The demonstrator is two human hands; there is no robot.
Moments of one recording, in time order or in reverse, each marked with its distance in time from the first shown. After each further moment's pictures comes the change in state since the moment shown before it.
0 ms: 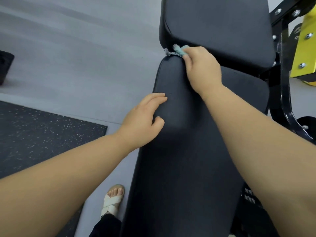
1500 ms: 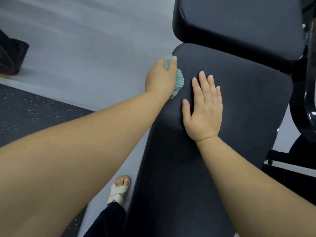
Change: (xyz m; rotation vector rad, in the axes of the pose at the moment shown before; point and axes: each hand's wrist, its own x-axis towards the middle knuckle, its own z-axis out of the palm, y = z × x) left_hand 0.087 0.017 0.004 -0.355 0.287 -0.464; right_hand -0.120 -0.005 0.044 -0.047 0.208 -0.075
